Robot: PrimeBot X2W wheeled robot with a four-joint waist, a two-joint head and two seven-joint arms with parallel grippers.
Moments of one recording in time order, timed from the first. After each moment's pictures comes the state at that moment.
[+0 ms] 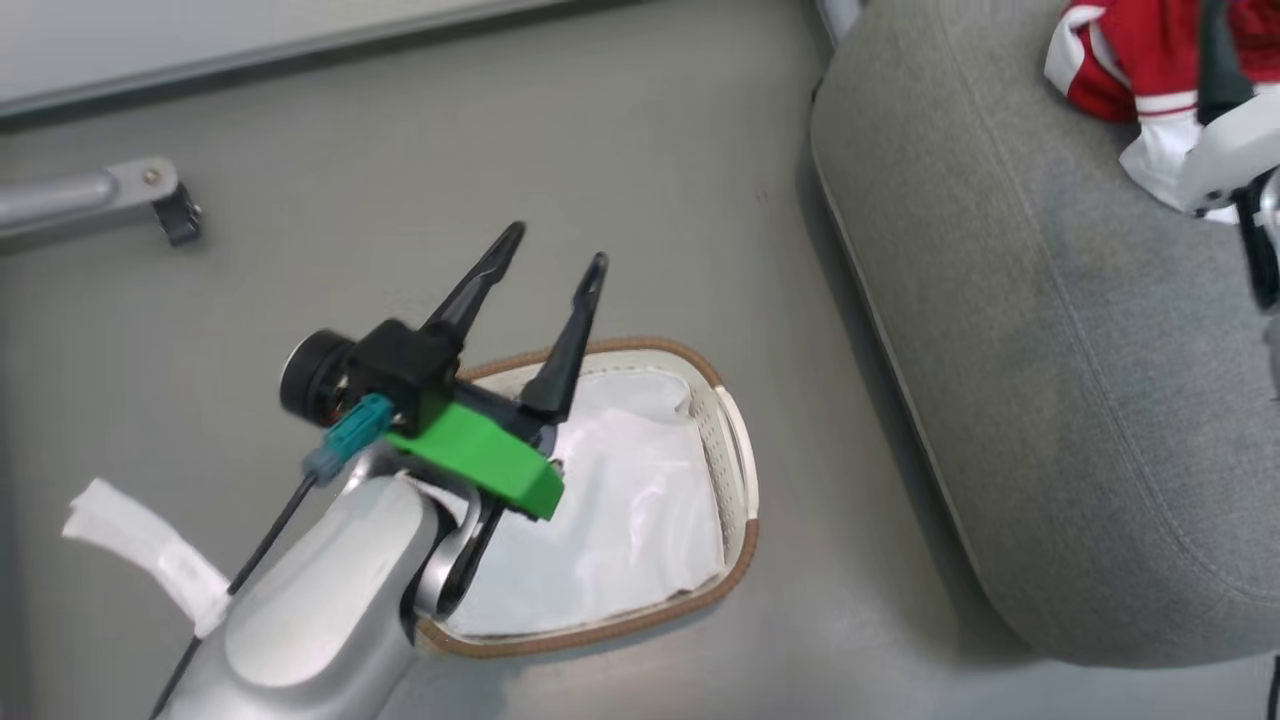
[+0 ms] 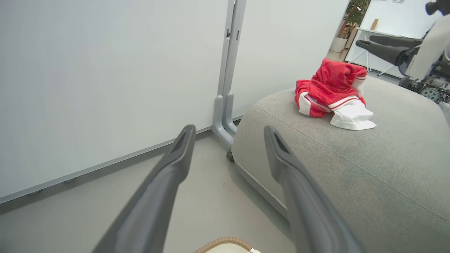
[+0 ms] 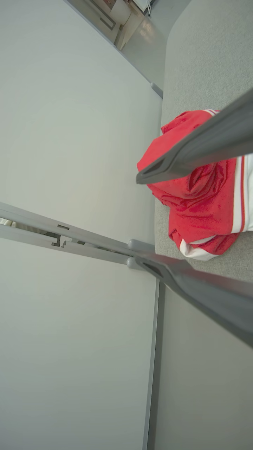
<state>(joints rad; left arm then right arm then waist) -0.60 0.31 -0.77 0.22 -0.62 0.06 -0.26 -0.98 -0.38 0.07 0.83 0.12 0.13 -0.26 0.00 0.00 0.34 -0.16</state>
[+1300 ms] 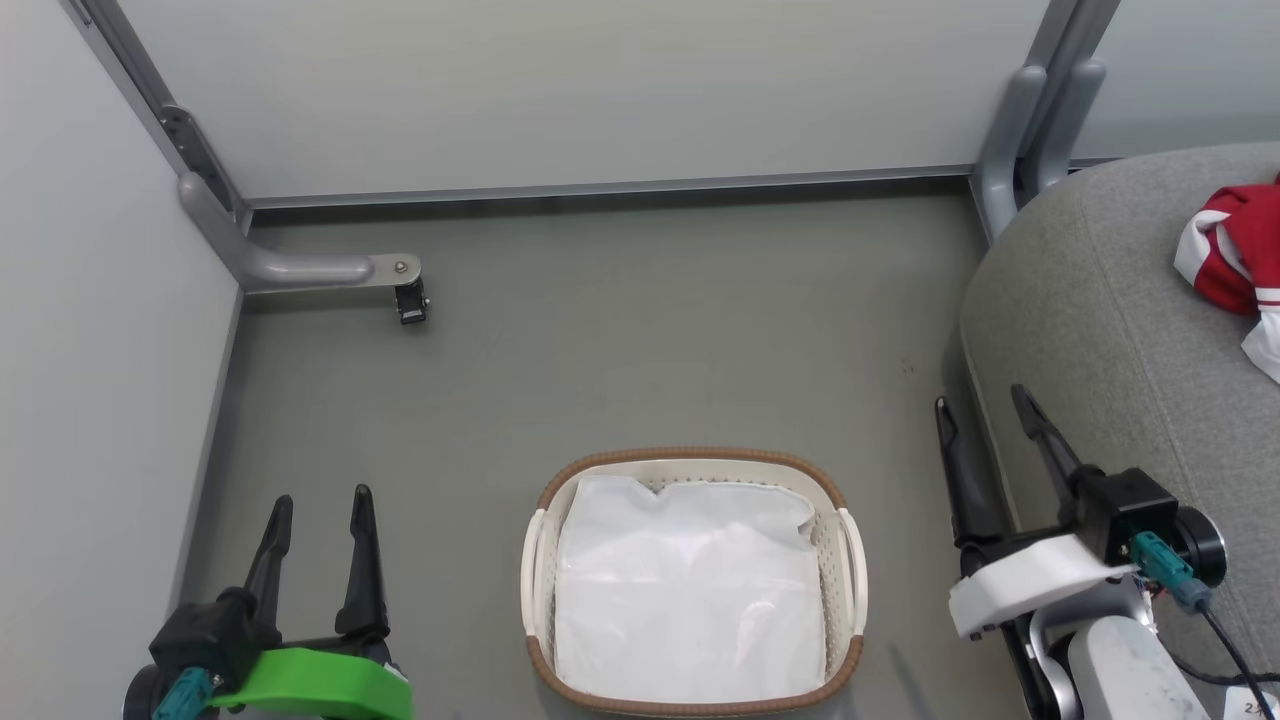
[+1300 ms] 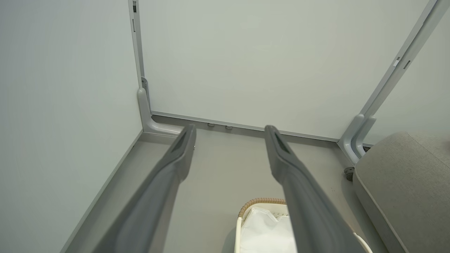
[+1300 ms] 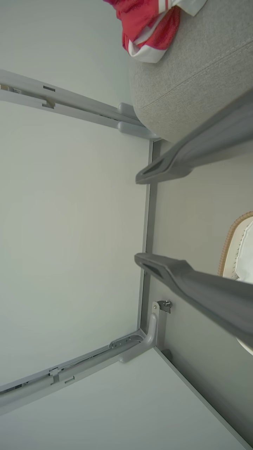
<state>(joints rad) 0.01 0.11 -0.10 0.17 -0.36 -0.06 -0.26 -0.15 -0.05 0.04 0.20 0.12 0.13 -0.26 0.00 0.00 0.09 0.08</state>
